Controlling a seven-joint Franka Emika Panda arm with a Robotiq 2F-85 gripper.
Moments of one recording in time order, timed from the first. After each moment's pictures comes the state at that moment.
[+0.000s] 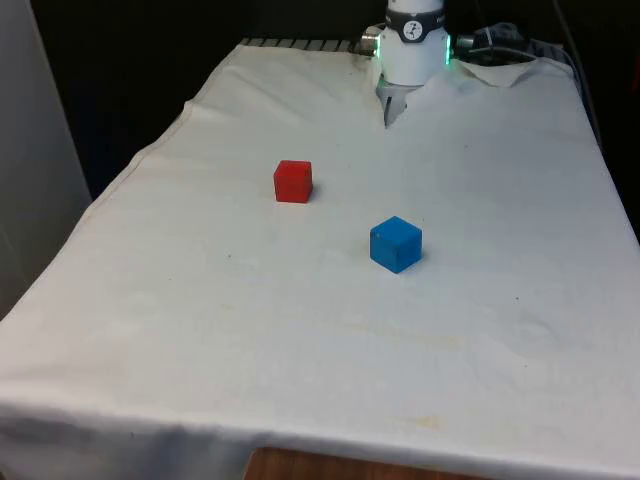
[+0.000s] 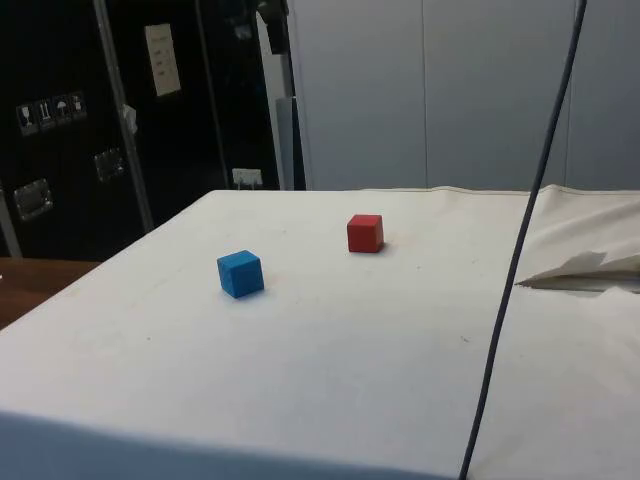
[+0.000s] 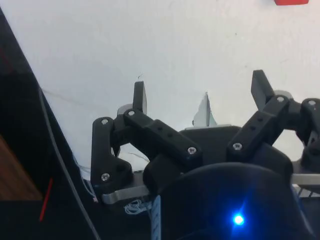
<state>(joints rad) 0.13 0.05 -0.14 -1.85 0.03 1.81 -0.04</state>
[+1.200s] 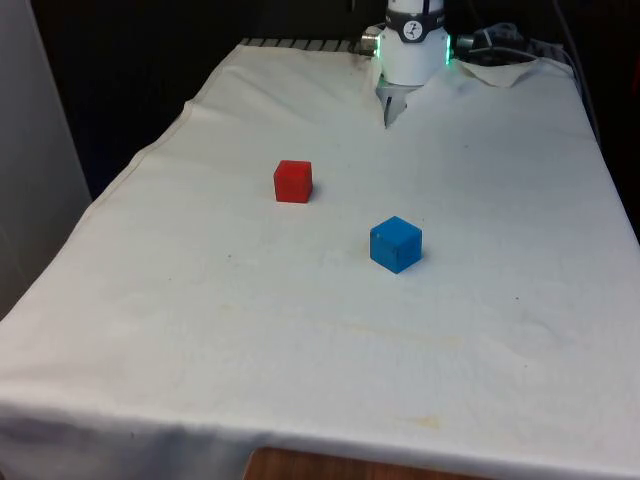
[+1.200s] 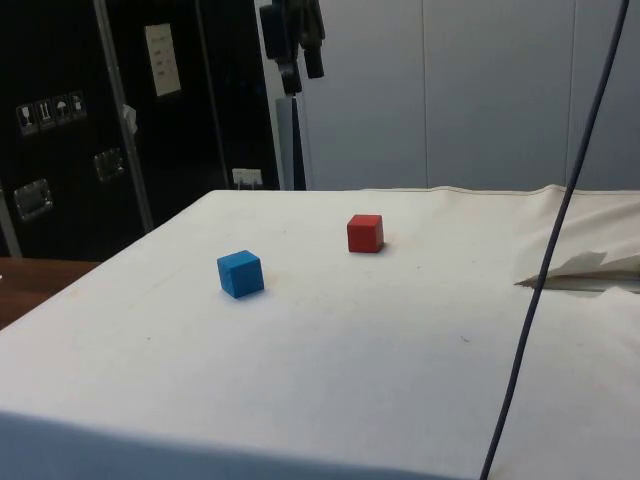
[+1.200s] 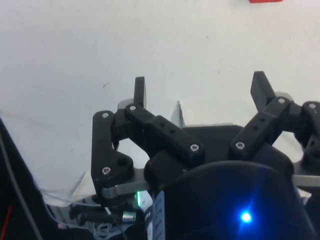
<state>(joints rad) 0.13 -0.07 -0.14 -2.12 -0.09 2.01 0.03</state>
